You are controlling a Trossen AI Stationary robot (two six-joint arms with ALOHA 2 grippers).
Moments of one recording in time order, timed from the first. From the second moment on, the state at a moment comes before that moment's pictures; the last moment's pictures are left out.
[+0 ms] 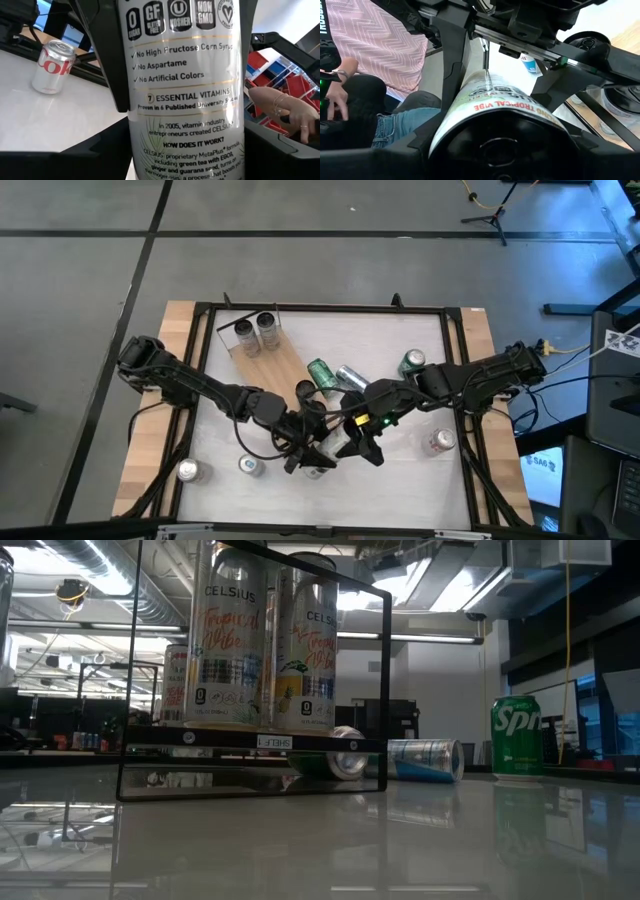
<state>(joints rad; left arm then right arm) -0.33 1.61 1.11 0.40 0.09 -0.65 0.32 1.59 1.64 -0.62 -0.21 0.58</state>
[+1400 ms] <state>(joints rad) -0.33 1.61 1.11 0.39 0.10 -0.64 0.32 1.59 1.64 -0.56 -0.20 0.54</state>
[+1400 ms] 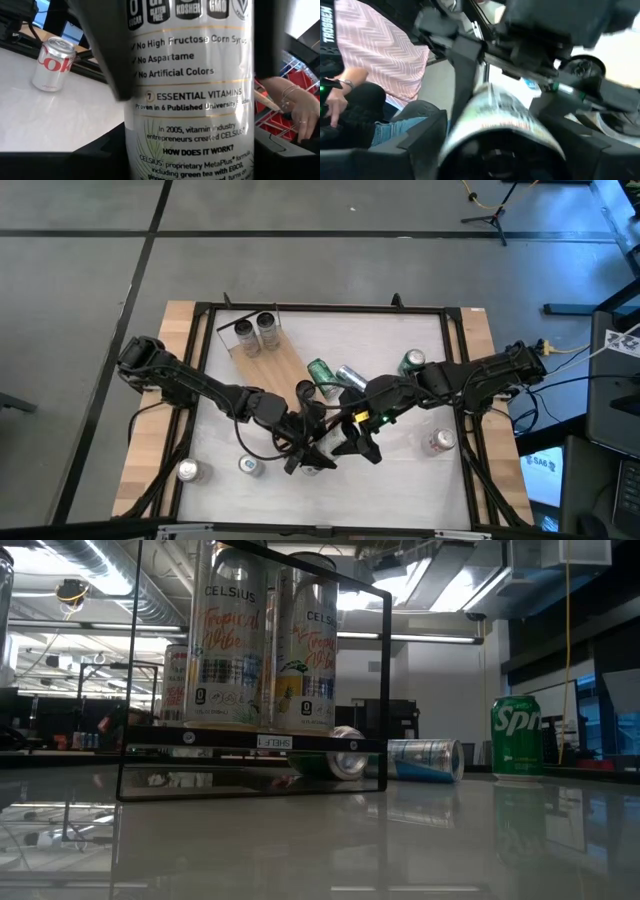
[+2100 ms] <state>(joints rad) -0.32 1.45 1.11 0.34 0.05 -0.52 0.32 1.56 1.96 -0.83 -0.10 0.35</state>
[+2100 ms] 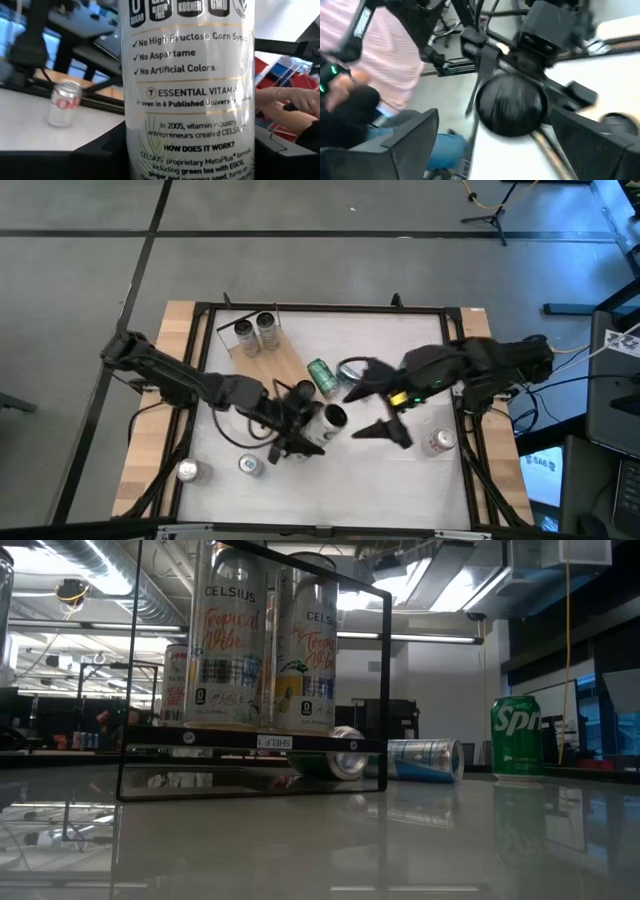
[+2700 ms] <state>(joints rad) -0.42 0.98 1.09 -0.27 -0.51 -0.25 0.29 1.50 1.97 -1.17 0.29 0.09</state>
